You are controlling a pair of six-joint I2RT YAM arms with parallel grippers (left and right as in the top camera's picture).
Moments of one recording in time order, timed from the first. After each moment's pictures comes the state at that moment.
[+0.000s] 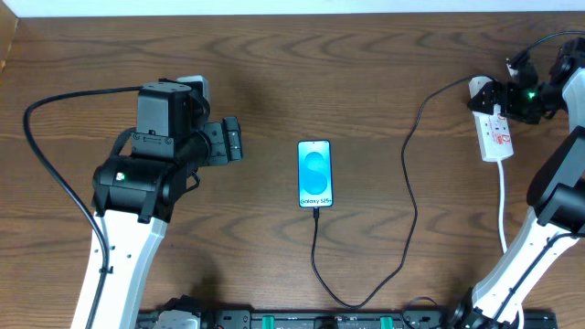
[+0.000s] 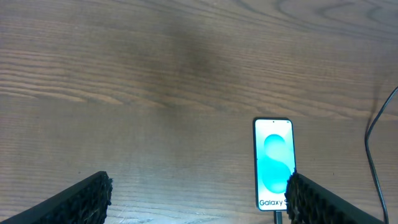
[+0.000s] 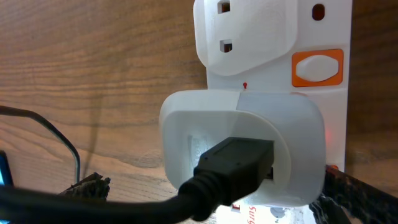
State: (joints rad) left arm -0.18 1.20 1.27 -0.94 0.04 -0.25; right arm -0.41 2.30 1.89 -1.06 -0.51 -0.31
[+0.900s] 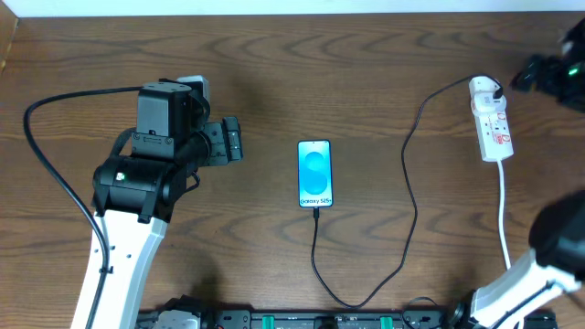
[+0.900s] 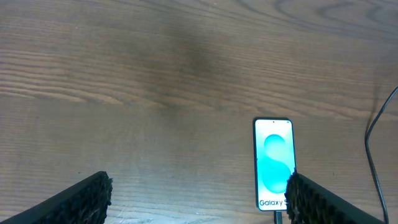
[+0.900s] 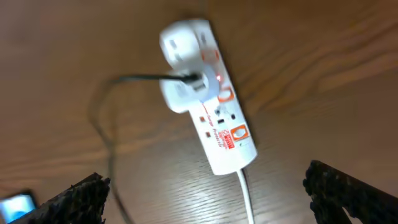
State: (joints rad) left arm -0.18 1.20 1.27 -0.94 0.04 -0.25; right arm -0.40 1.90 2.00 -1.24 -0.20 -0.01
